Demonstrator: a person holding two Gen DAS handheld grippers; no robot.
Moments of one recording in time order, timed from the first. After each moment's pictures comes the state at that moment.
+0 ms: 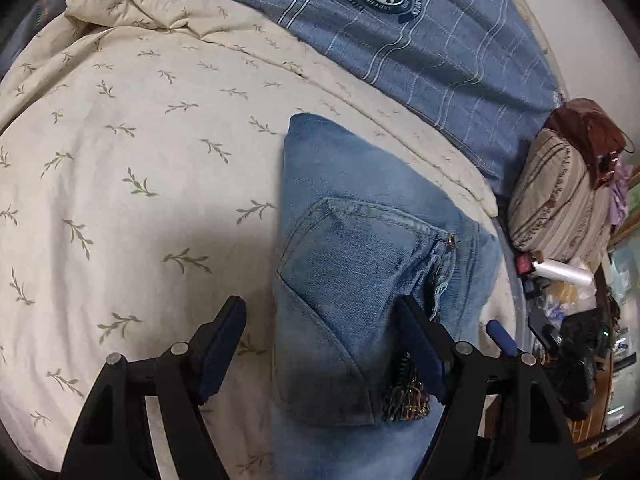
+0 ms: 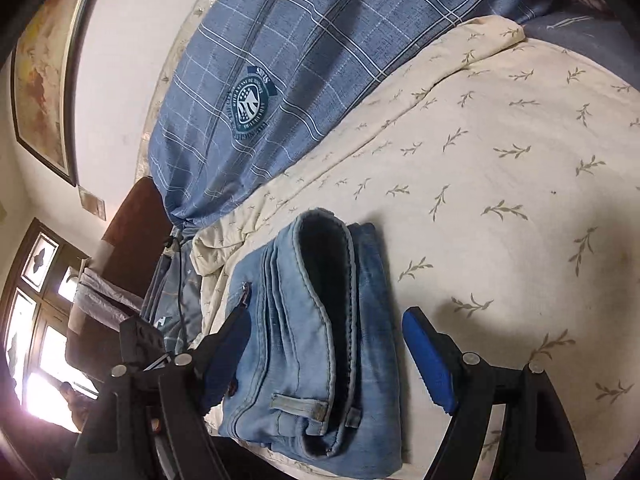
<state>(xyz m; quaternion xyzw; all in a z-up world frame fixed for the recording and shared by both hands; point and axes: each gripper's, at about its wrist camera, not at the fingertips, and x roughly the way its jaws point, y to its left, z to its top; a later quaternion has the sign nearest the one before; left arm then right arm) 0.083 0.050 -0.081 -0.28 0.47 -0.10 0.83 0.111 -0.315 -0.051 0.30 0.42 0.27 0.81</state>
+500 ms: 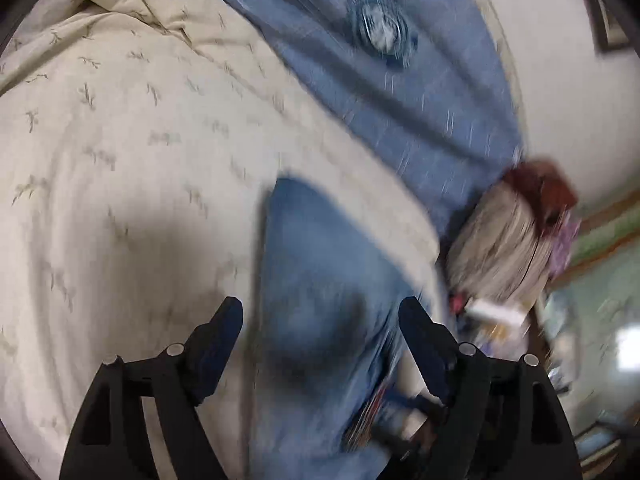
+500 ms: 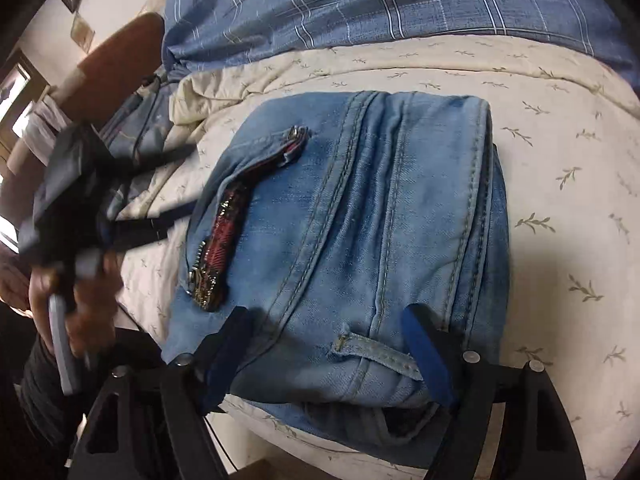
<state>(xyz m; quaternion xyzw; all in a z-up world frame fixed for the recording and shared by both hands) 0.112 0.096 -0.075 -0.41 0.42 -0.18 0.79 0.100 -0.190 -0.060 0.03 0.52 0.30 0.80</state>
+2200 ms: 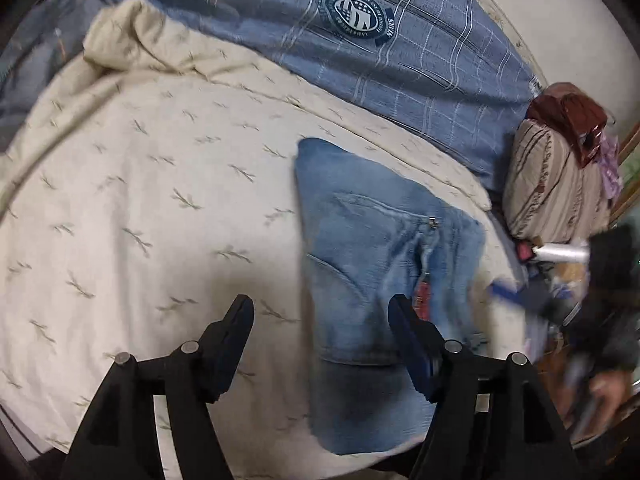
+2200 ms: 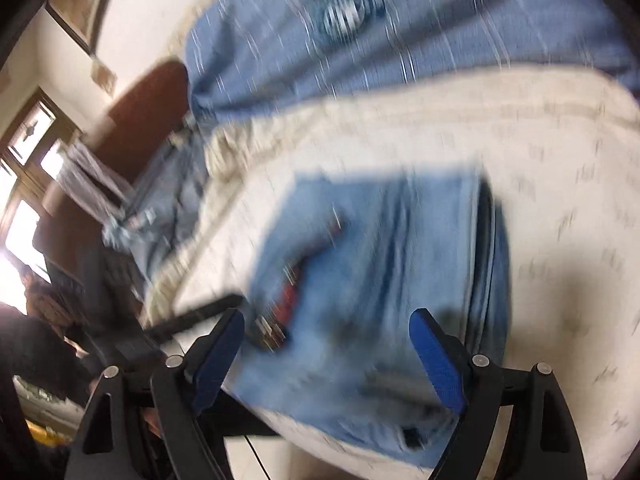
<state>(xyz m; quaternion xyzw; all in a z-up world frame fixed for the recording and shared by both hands) 0.037 0.066 -0.055 -0.22 0.43 -0.10 0.87 0.112 -0.207 -0.006 0.11 0.47 0.34 0.81</state>
